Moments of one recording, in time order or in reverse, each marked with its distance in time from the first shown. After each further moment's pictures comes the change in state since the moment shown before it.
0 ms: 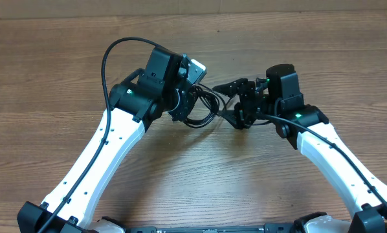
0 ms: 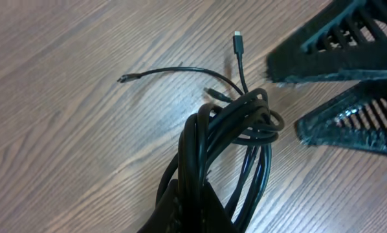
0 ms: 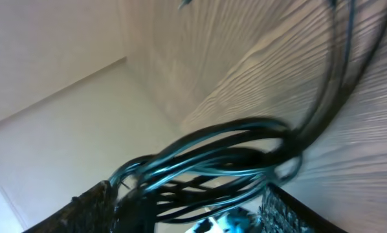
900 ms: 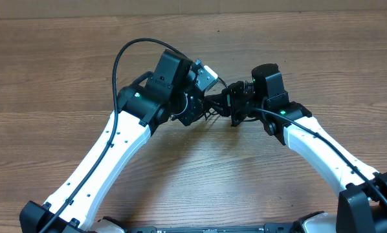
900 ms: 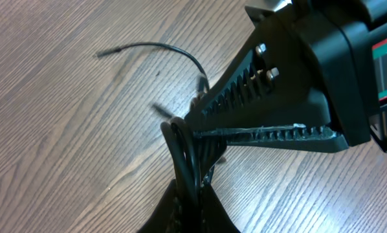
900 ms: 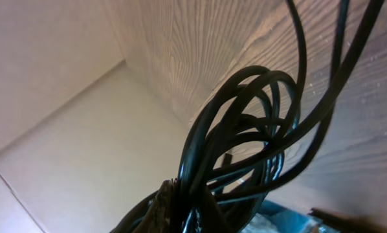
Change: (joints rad) left arm -0.057 0.000 0.000 0.011 0.011 0.088; right arm 0.050 0.111 0.004 0.110 0.000 0.163
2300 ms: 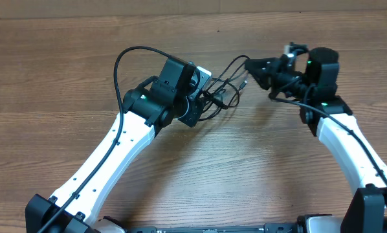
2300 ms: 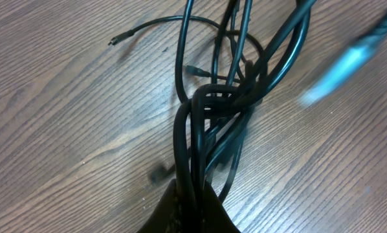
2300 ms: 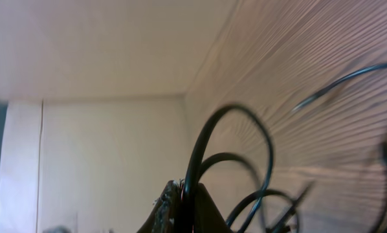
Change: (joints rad) left arm -0.007 0.015 -0.064 0.037 -0.046 -0.241; right arm -0.327 -0.046 0.009 0.216 -0.084 -0.464
